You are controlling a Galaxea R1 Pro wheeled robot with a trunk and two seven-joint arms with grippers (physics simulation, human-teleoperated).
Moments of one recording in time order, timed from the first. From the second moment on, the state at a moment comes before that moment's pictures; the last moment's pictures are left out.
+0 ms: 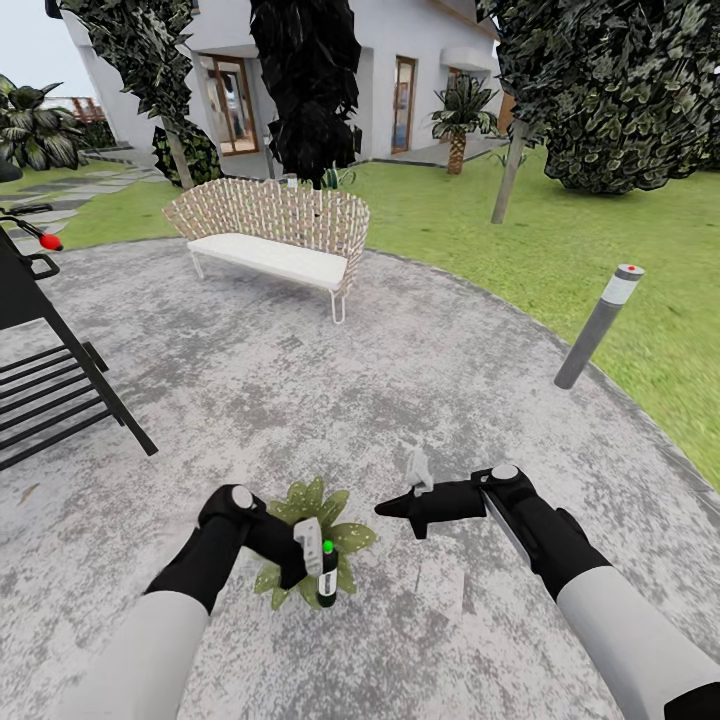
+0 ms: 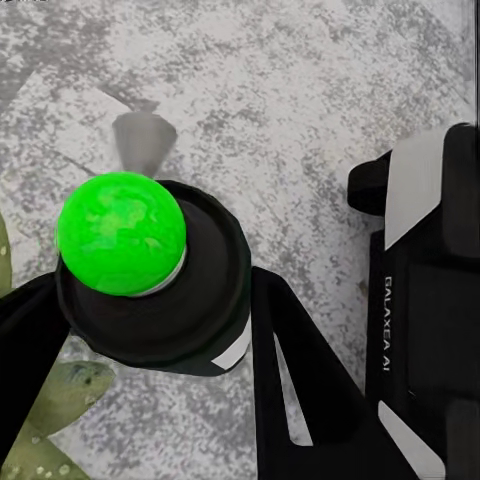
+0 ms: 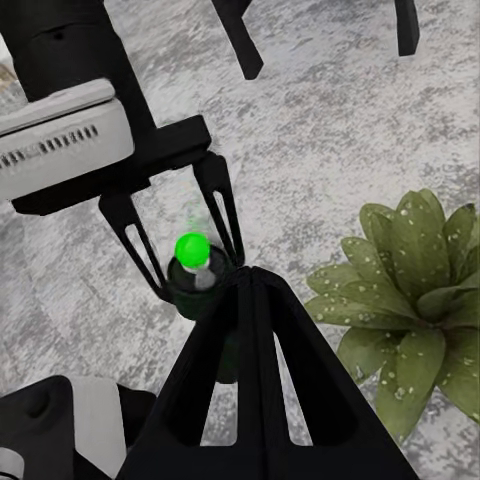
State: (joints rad) left arm -0.69 -0.10 0.05 -0.92 -0.95 0.11 -1.46; right arm -0.77 -0.13 0.35 -0.93 -0.03 0.32 1.19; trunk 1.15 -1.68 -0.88
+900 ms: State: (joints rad) left arm -0.70 -0.16 0.02 -0.98 -0.95 0.18 -1.46; right arm -0.77 -0.13 0.35 -0.93 -0.03 0.32 1.19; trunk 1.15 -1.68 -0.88
